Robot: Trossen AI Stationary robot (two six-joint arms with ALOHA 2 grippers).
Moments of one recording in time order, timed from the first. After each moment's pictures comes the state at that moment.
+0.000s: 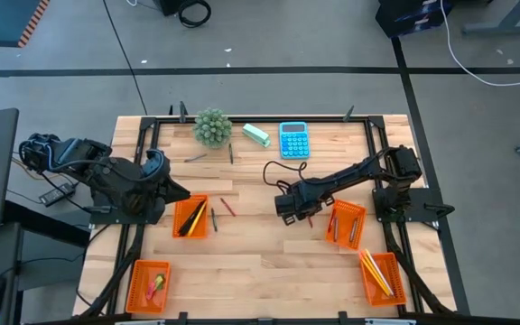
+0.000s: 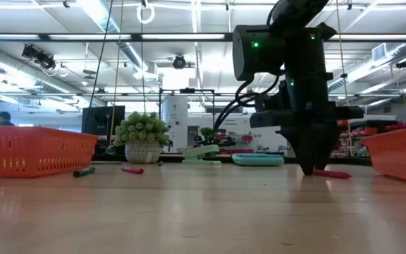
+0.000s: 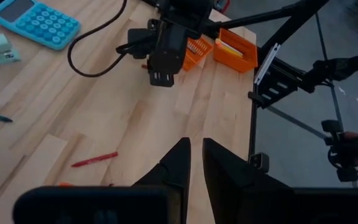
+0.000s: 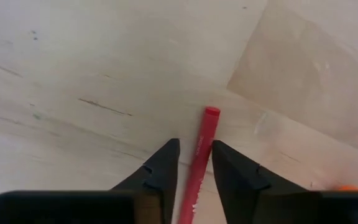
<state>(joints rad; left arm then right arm) -0.41 1.00 1.41 -1.03 -0.30 -0.72 0.12 1.90 1.17 -0.90 0.06 1.29</state>
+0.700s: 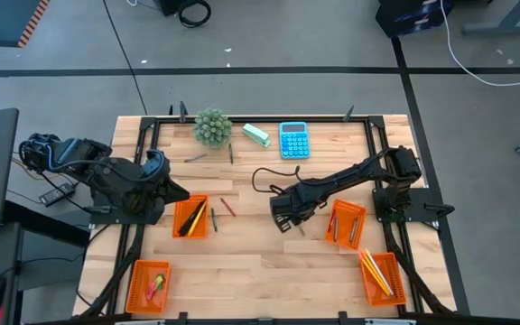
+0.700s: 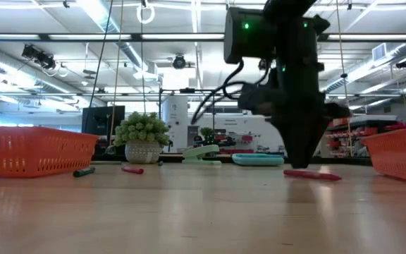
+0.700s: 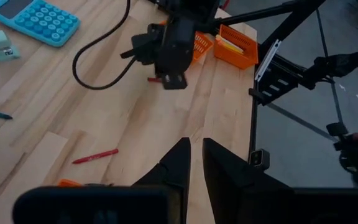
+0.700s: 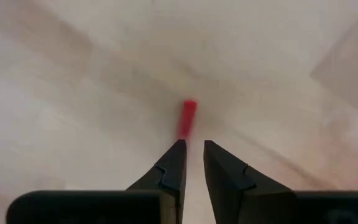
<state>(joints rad) -0.41 1.00 1.41 -1.04 -0.29 -0.72 0.13 1.90 1.24 -0.86 -0.01 1.17</state>
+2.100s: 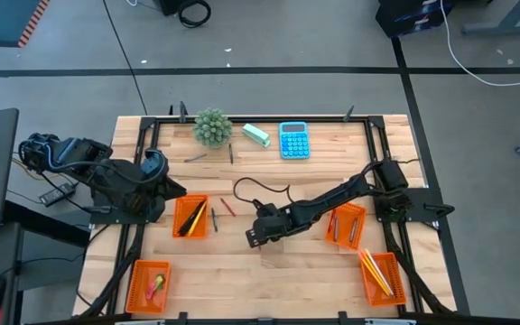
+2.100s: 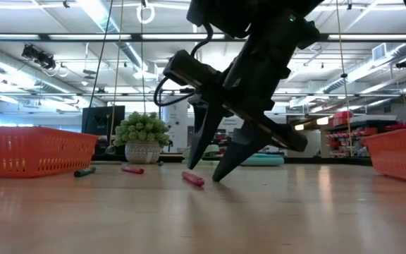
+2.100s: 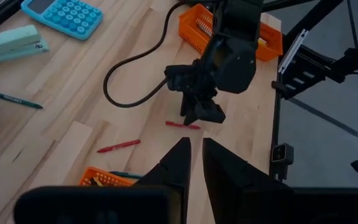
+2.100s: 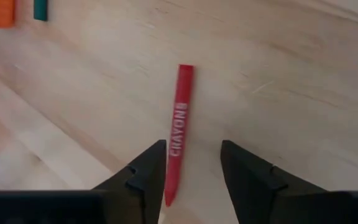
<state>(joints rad) -0.41 0.99 1.41 -1.13 -0.34 -0.73 0.26 2.09 1.30 -0.30 0.07 1.44</state>
